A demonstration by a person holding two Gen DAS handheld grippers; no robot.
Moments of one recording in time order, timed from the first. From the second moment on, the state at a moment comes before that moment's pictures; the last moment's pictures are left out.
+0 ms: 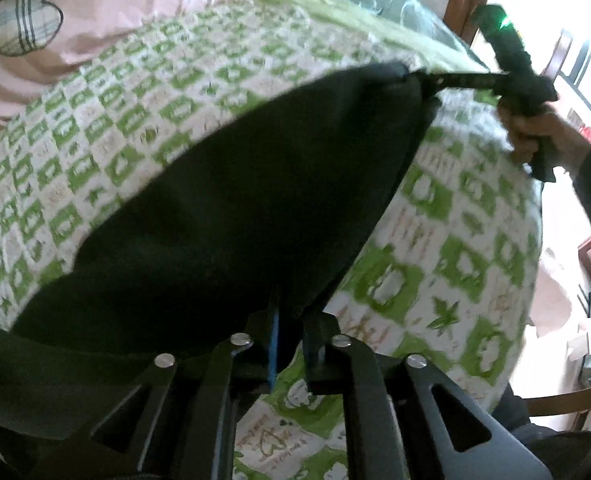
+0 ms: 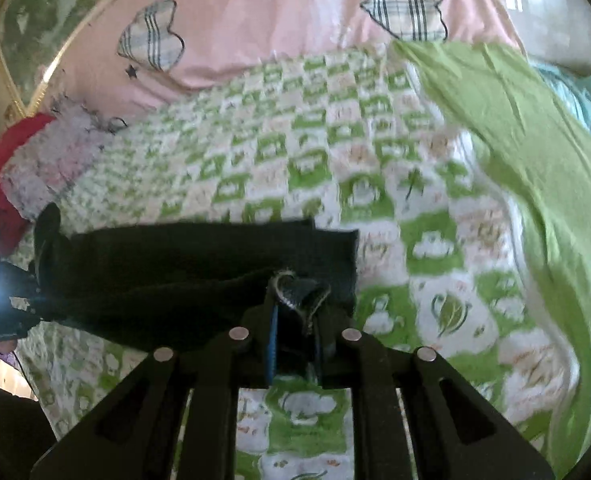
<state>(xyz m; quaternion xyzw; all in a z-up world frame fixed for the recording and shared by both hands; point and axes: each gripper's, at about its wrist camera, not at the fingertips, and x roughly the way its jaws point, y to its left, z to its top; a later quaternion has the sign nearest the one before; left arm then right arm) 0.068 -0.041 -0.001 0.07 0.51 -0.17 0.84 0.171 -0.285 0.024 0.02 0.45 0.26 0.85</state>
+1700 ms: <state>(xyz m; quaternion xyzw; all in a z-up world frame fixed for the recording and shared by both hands) 0.053 0.347 0.041 -0.17 0.51 0.01 0.84 0.101 0.058 0.041 0.01 0.49 0.50 0.72</state>
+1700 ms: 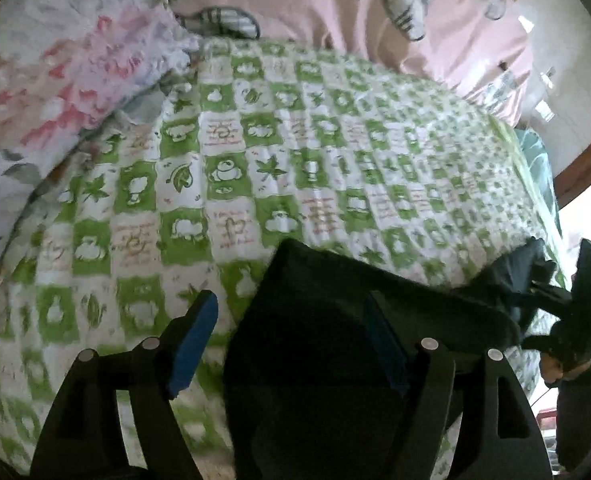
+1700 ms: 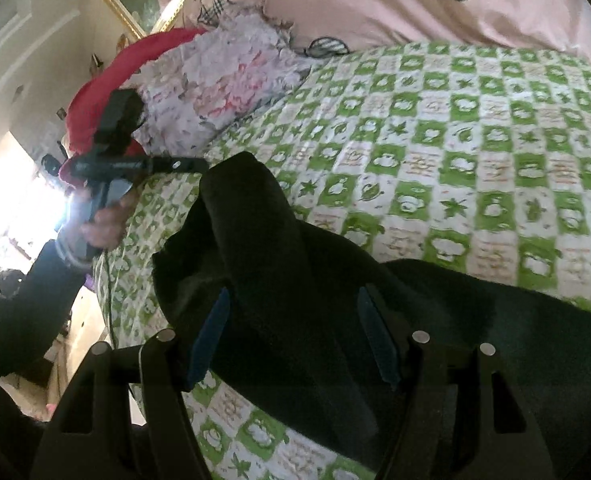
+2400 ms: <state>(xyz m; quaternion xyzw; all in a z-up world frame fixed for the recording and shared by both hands) 0.019 0.315 0.076 -0.08 0.45 -0.05 0.89 0.070 0.089 0.050 -0.08 0.45 0.53 0.71</state>
